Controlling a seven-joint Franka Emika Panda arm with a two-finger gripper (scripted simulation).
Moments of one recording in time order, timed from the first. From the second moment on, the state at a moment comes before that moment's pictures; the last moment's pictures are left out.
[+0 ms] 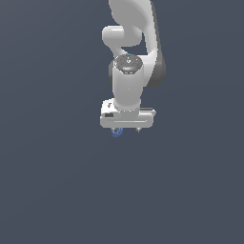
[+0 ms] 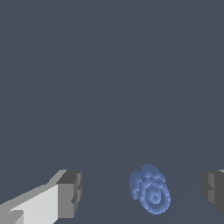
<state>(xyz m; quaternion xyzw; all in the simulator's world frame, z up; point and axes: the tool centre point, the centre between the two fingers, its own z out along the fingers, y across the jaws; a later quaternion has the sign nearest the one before) 0.001 0.018 0.174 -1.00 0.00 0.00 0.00</state>
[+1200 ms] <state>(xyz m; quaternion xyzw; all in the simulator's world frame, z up) -0.009 -0.005 0.168 -1.00 -0.02 0.00 -0.01</state>
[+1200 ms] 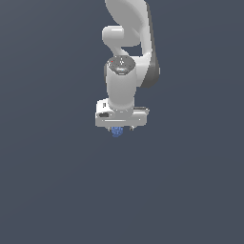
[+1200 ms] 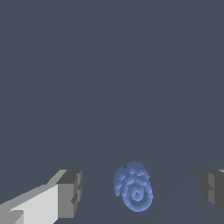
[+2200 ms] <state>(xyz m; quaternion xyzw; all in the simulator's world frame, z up) -0.076 -0.028 0.102 -0.97 -0.22 0.00 0.00</state>
